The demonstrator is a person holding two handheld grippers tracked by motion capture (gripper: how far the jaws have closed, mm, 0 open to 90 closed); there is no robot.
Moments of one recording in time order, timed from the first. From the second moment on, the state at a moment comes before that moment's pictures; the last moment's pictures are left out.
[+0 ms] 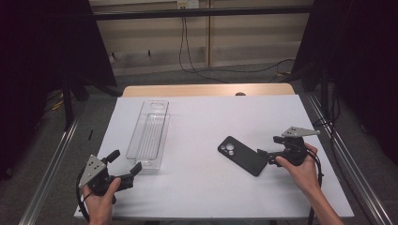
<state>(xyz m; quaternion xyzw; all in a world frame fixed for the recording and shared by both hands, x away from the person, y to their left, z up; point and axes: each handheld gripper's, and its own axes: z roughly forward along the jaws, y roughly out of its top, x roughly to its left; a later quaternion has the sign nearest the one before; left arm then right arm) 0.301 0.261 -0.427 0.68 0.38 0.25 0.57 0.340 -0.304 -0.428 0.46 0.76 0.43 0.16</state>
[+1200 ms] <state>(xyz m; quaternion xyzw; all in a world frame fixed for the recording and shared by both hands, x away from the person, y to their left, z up) 0.303 0.262 -0.429 0.68 0.39 0.25 0.57 0.350 -0.263 -0.426 0.41 0.80 0.42 0.13</state>
